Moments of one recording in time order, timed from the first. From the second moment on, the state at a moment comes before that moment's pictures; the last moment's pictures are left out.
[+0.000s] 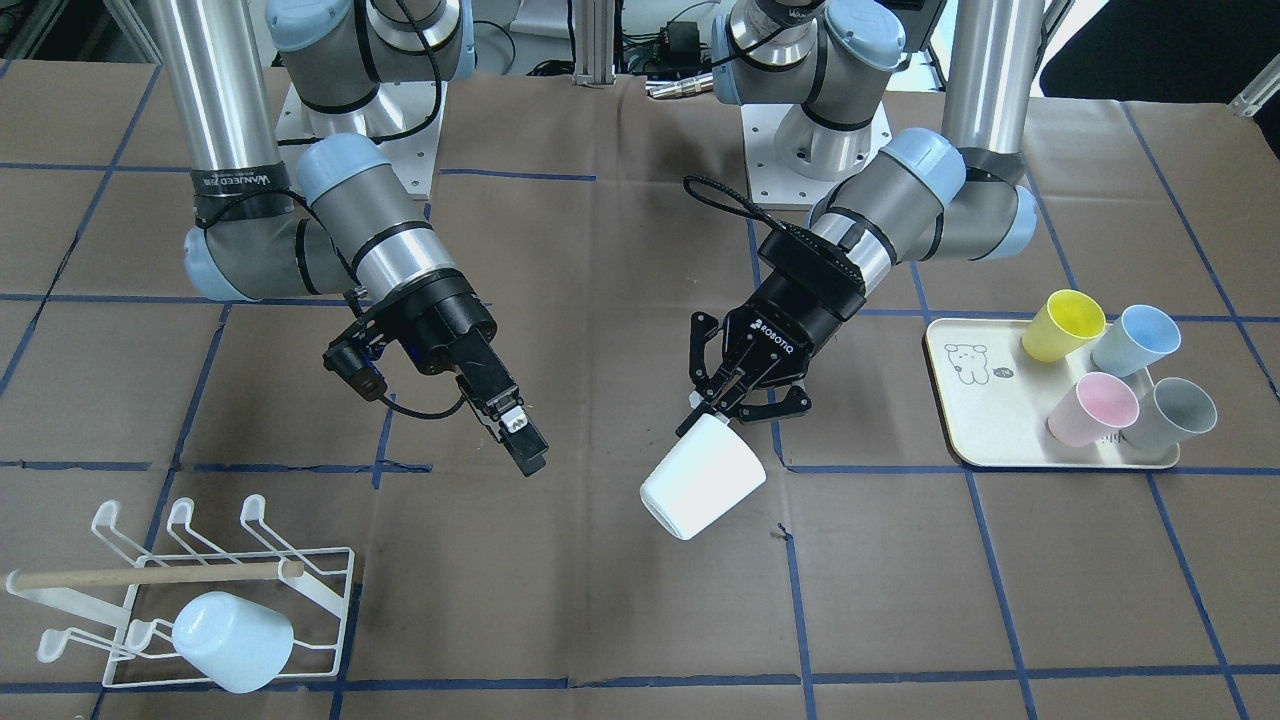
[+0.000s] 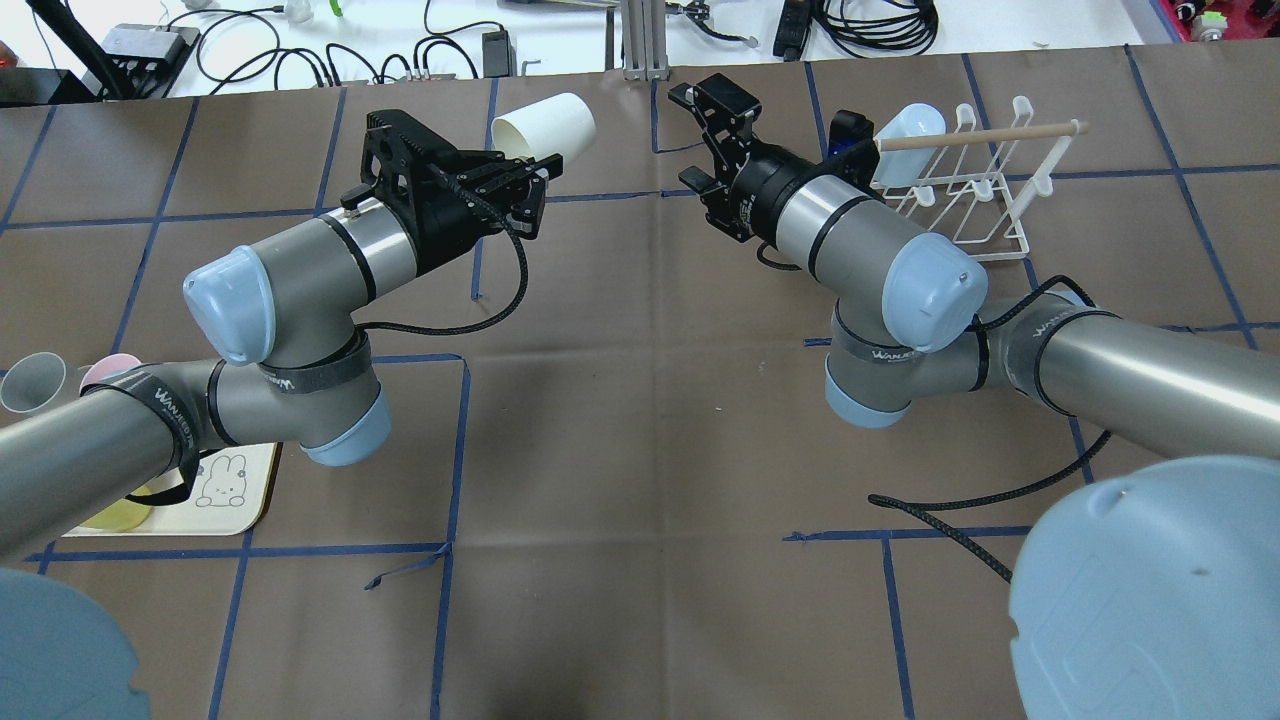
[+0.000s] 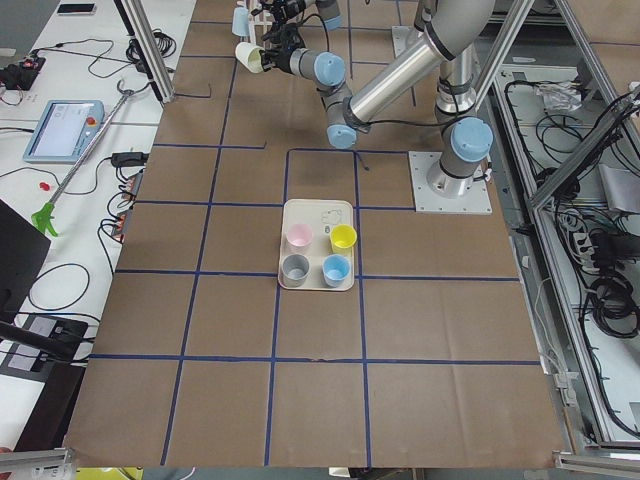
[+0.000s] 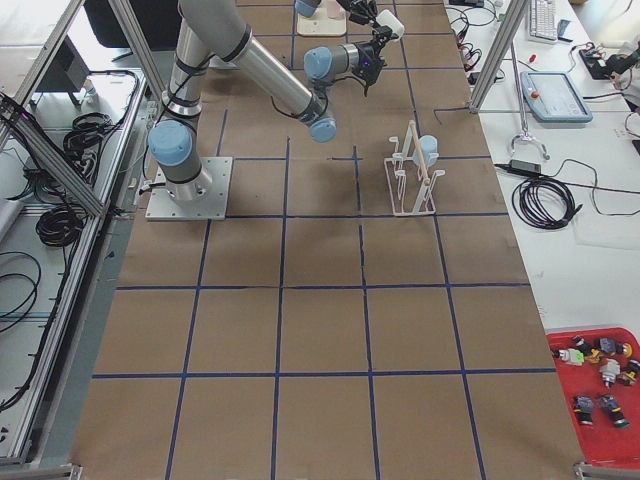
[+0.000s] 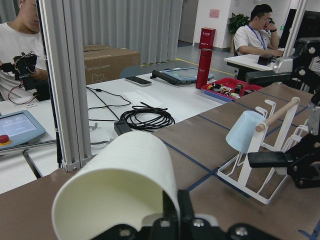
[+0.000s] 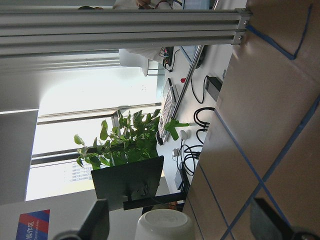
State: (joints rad) left arm -1.51 -1.90 -2.12 0.40 0.79 0.27; right arm 1.68 -1.10 2.00 -3.76 -1.06 1.51
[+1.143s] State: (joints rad) left arm -1.52 -1.90 -2.13 0.40 0.79 0.27; right arm 1.73 -0.98 1.88 -3.76 -0.94 1.52
